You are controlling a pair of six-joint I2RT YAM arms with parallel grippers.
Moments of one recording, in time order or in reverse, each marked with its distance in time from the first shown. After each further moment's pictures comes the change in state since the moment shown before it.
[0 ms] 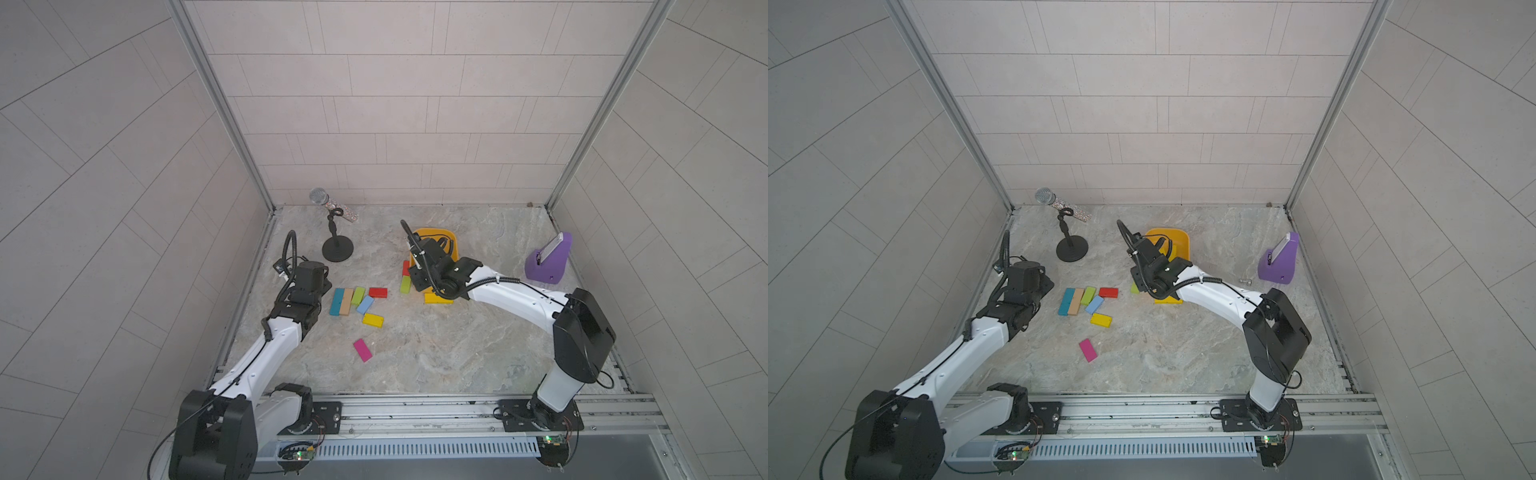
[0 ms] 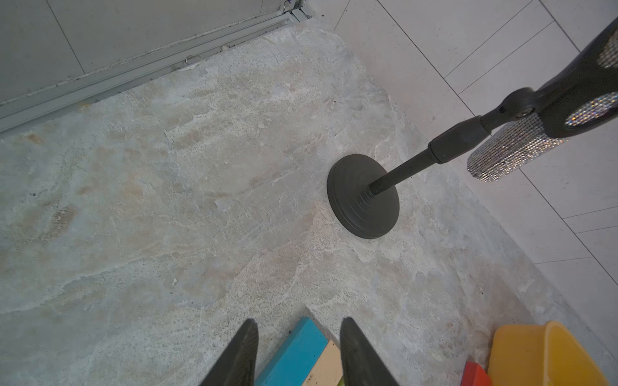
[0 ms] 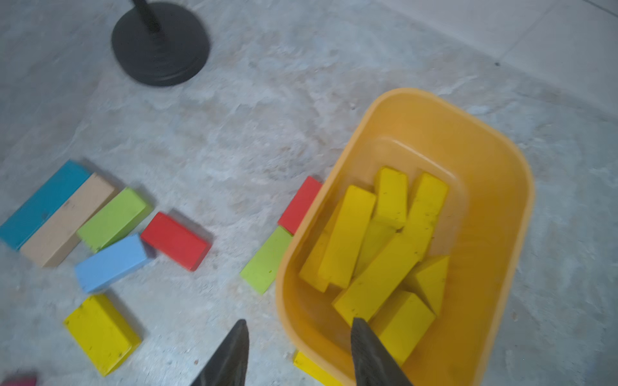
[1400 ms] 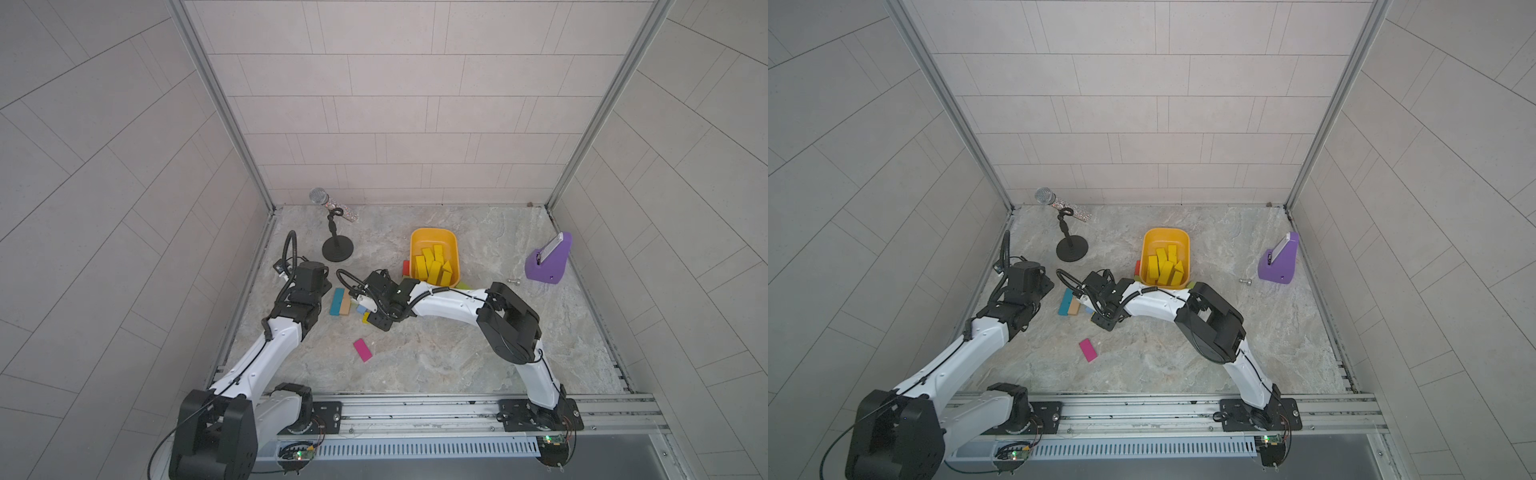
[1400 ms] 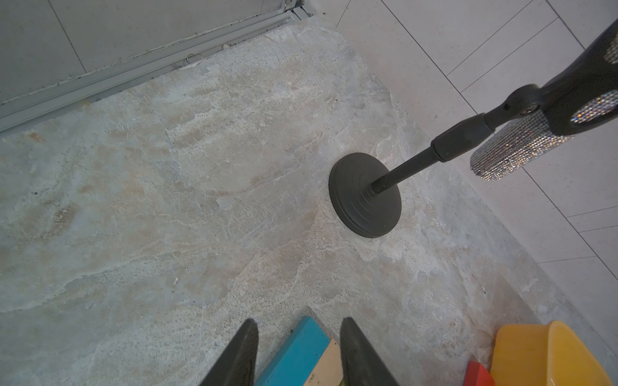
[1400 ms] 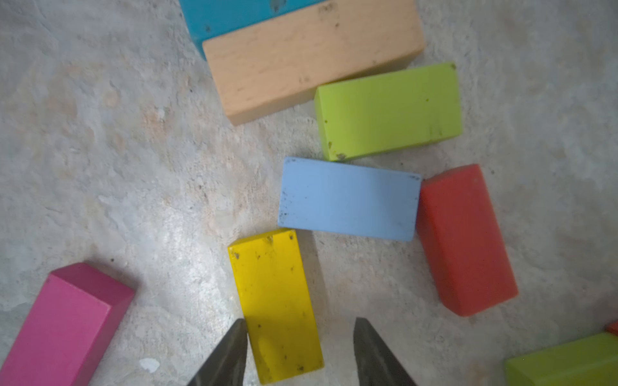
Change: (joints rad) left arm 0.000 0.000 -0.002 -0.001 -0.002 0.001; right arm 0.190 0.423 0.300 -0.130 -0.235 -0.301
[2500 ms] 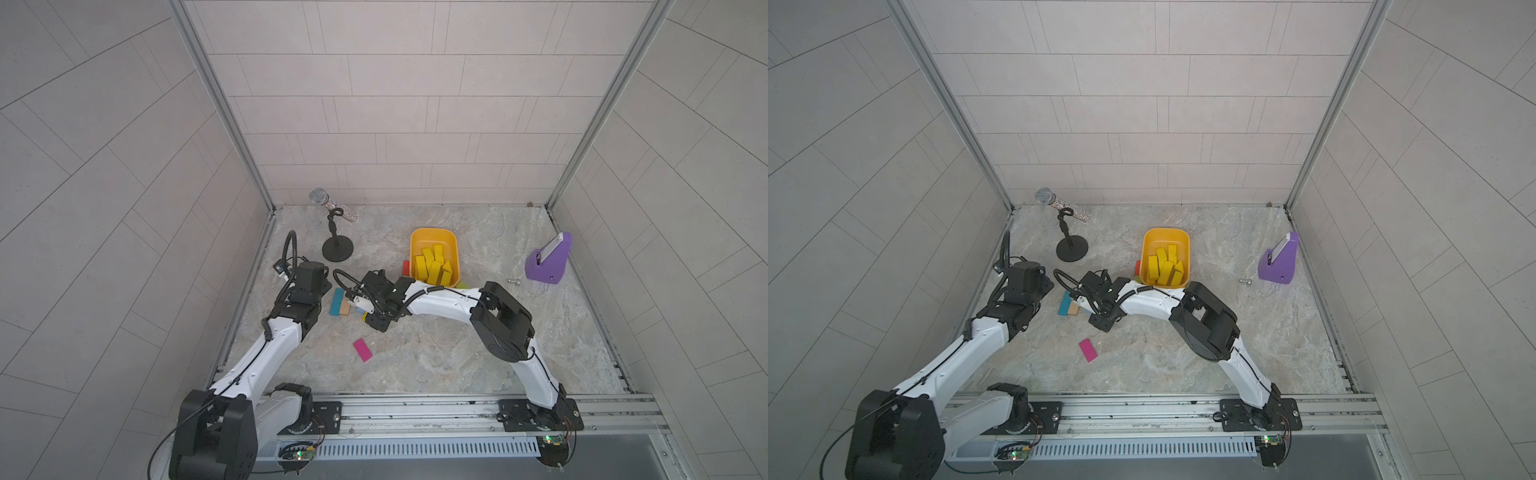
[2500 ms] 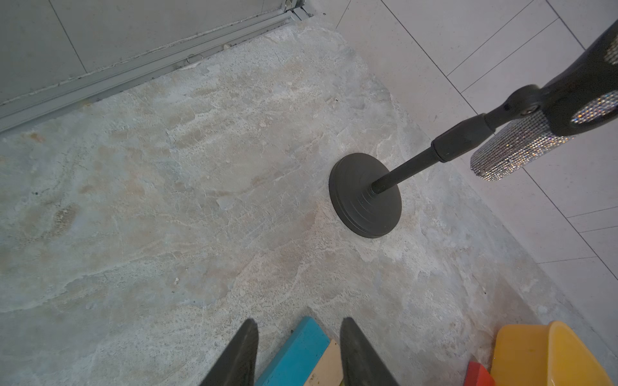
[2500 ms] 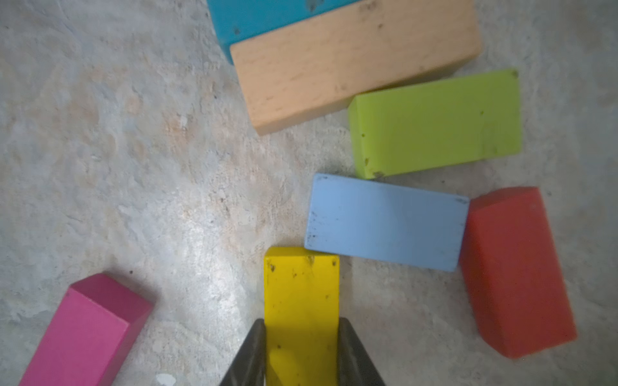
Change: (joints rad) left arm 0.000 0.000 0.000 0.000 -0.001 0.000; right arm 0.000 0.046 0.056 -0.035 -0.049 -0.008
